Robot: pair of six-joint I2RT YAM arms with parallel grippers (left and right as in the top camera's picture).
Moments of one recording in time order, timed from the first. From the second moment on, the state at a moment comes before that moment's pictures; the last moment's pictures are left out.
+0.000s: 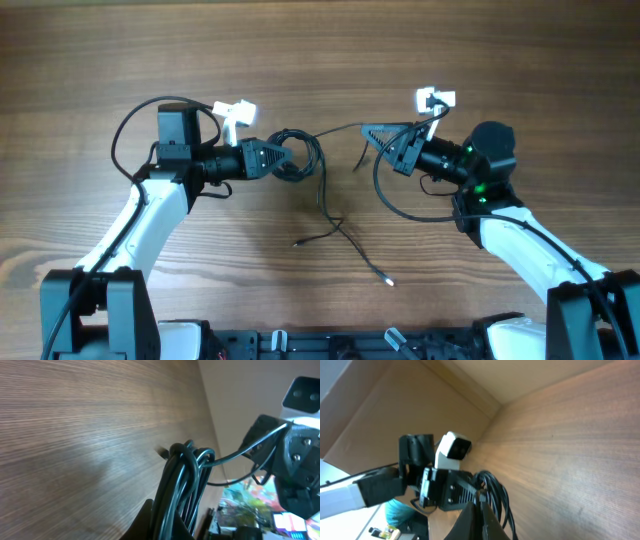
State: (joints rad) left arm -0.03 1.52 0.81 -0.19 1.02 -0.28; right arm 0.20 1.44 0.57 0.77 -0.91 0.79
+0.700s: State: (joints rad) left arm -0.16 1.52 0.81 -0.11 1.00 -0.28; right arm 0.50 1.44 0.57 0.55 -0.60 0.55
